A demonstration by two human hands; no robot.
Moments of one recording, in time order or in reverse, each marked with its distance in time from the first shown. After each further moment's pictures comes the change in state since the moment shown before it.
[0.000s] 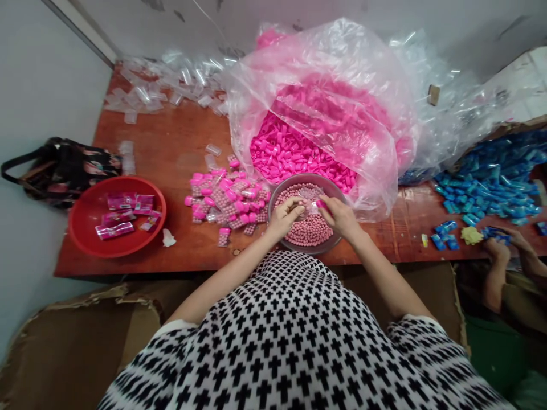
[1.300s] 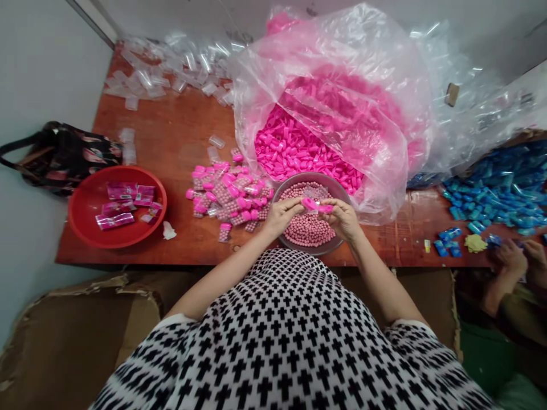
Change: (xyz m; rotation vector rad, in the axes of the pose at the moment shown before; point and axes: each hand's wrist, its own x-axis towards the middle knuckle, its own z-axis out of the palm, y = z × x) left_hand 0.007 -0.005 -0.020 0.219 0.095 0.177; right_hand 0.009 -0.008 0.011 1.300 -0.036 0.676
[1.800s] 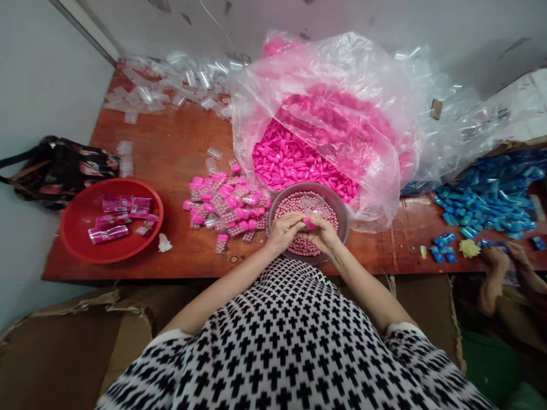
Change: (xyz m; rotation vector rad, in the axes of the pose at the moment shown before) left_hand -0.011 0.011 0.008 0.128 -0.080 0.144; right_hand 0.008 0.025 0.035 0.251 -0.063 0.270
